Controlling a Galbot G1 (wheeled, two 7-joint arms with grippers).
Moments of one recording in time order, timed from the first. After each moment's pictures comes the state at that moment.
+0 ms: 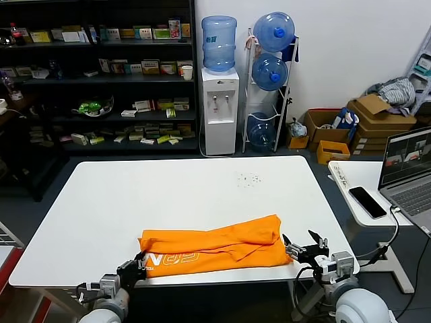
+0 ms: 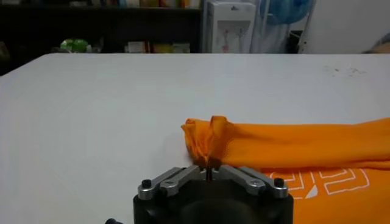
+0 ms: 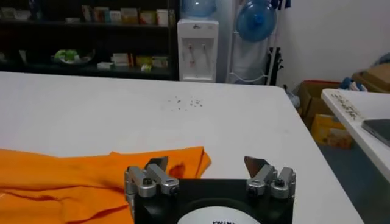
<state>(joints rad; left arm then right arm) 1.42 -1.04 -0.30 -1.82 -0.55 0.22 -0.29 -1.41 0.87 0.35 2.02 0.68 -0.36 0.27</state>
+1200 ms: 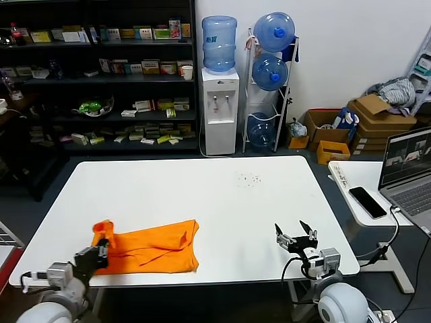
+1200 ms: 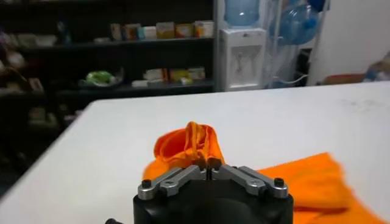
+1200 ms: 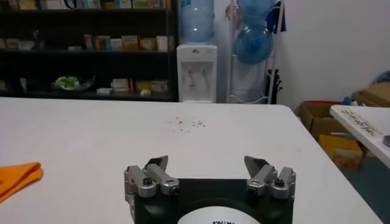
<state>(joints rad) 1.59 -0.86 -0.54 -2.07 -0.72 0.29 -0.29 -1.33 1.02 0.32 1.88 0.54 -0.25 0.20</state>
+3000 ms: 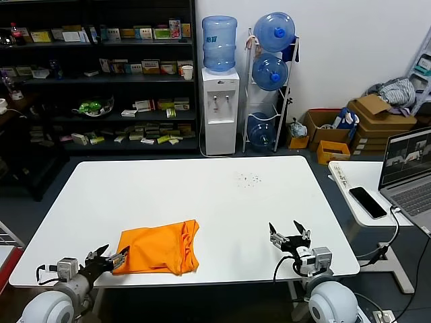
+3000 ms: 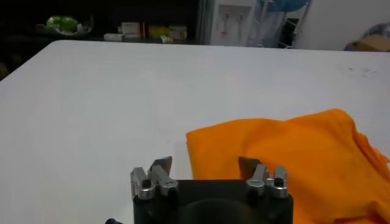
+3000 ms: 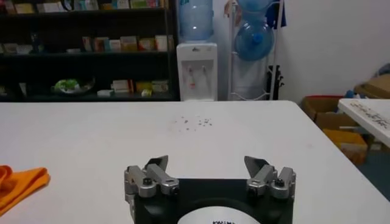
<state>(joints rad) 1.42 -0.81 -0.45 -1.75 -0.81 0.29 -0.07 -1.30 1.07 0.29 1.86 0.53 -0.27 0.21</state>
